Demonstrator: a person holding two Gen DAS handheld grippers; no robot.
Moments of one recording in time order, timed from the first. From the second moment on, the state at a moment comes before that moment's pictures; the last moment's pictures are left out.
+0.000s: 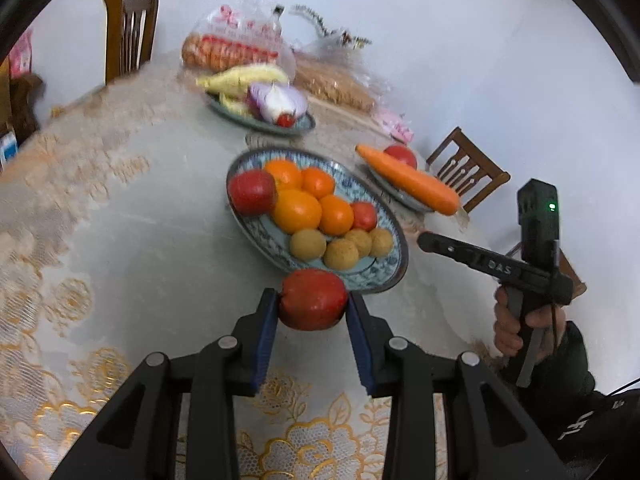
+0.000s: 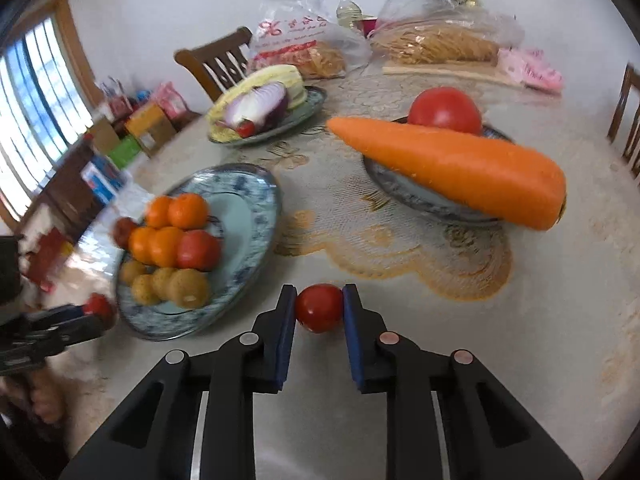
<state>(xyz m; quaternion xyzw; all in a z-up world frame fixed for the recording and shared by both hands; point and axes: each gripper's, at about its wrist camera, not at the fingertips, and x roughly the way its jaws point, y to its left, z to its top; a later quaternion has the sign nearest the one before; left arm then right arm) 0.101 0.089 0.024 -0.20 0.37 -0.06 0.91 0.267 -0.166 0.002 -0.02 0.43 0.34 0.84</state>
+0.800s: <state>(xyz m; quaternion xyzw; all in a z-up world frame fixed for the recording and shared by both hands) 0.157 0.073 0.025 -0.12 0.39 -0.03 0.91 0.245 -0.158 0.010 -0.03 0.40 0.37 0.84</state>
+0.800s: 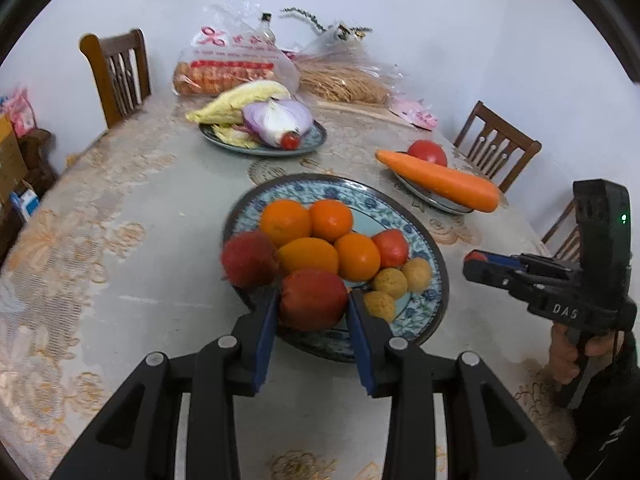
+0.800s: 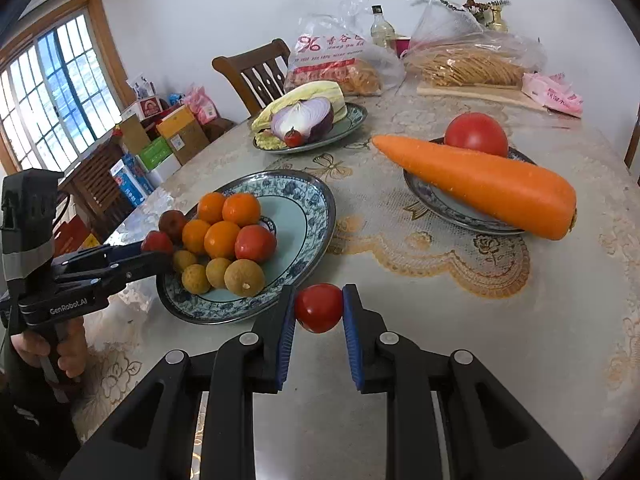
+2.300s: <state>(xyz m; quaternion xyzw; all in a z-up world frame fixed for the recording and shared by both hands) 0.162 0.102 0.028 -0.15 0.37 -0.03 0.92 0.286 -0.112 0.010 -0.01 0.41 0.39 0.82</state>
